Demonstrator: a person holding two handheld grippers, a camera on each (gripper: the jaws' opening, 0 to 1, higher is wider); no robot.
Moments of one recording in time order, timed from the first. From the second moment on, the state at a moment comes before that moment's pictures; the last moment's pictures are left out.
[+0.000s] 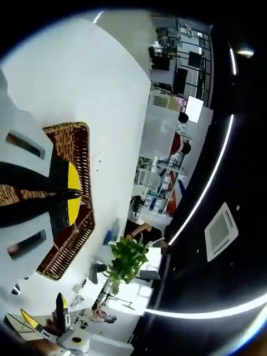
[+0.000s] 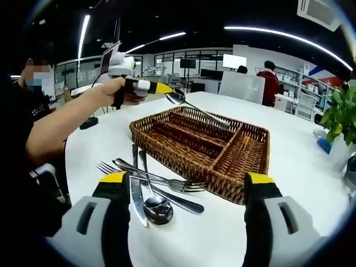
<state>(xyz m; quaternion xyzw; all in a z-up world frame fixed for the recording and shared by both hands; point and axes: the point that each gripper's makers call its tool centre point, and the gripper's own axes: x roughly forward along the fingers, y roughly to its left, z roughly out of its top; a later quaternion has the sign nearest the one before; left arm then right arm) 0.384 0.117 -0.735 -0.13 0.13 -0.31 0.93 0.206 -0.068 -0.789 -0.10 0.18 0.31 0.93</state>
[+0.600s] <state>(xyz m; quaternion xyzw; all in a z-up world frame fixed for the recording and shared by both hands) 0.447 0.119 -0.774 -0.15 0.18 -0.27 0.94 0.201 -0.074 -0.793 -0.11 0.19 0.30 0.93</state>
